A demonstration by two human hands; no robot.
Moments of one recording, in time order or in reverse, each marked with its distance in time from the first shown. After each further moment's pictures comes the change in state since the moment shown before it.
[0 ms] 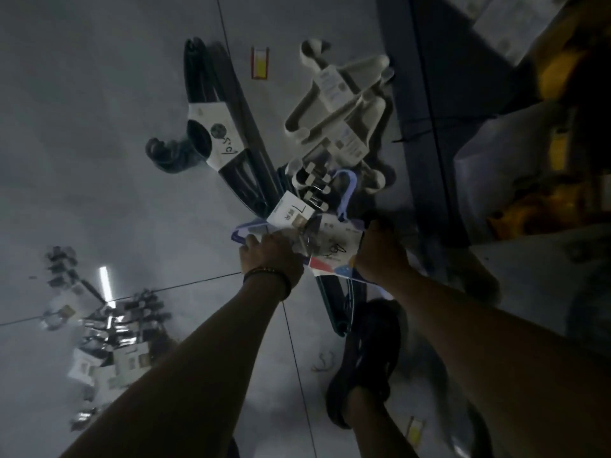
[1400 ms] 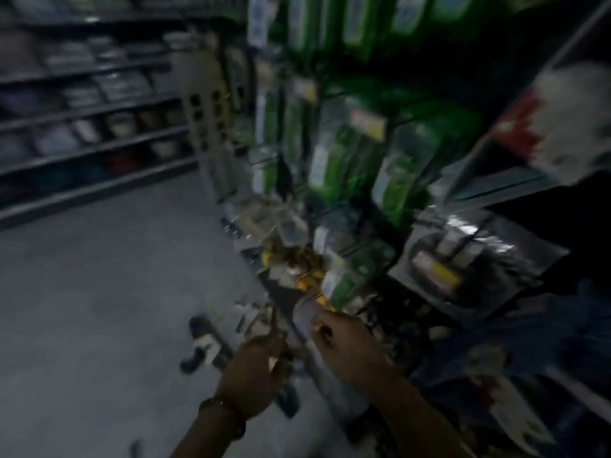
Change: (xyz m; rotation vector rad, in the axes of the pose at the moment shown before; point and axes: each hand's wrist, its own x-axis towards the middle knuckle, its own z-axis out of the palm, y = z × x) left_hand -0.764 0.094 -0.413 -0.088 0.256 0.869; right_hand -0.816 0.062 -0.424 0.394 0.629 -0.377
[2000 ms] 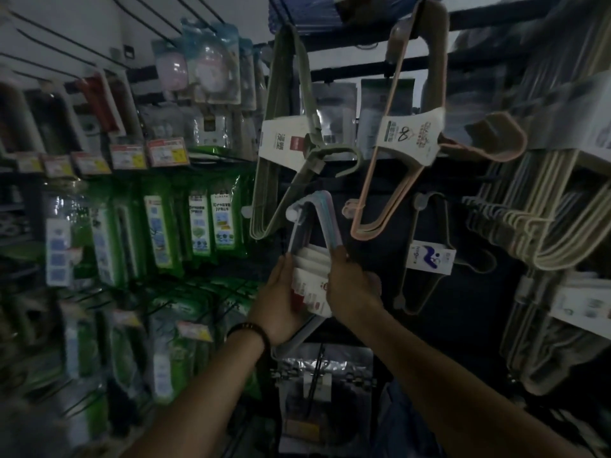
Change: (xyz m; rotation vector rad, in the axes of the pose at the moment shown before) left_hand 0.196 0.385 -0.135 0.020 0.125 0.931; right_hand -0.032 -0.049 -0.369 -0.264 0.962 0.475
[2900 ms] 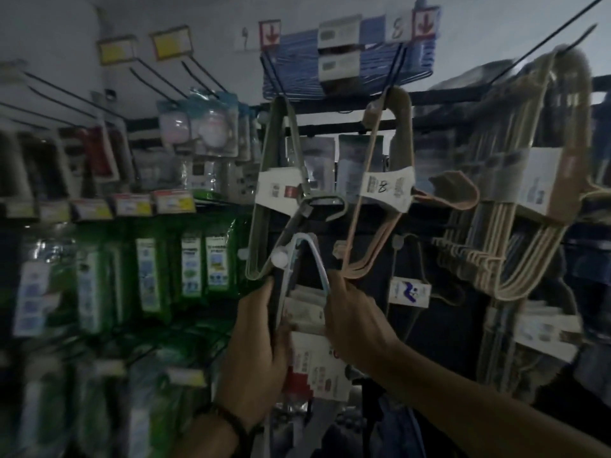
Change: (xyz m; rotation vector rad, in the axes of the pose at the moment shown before) left_hand -0.086 0.064 -0.061 -0.200 0.358 0.195; right_hand -0.047 -0.030 -0.059 -0.056 0.113 -0.147
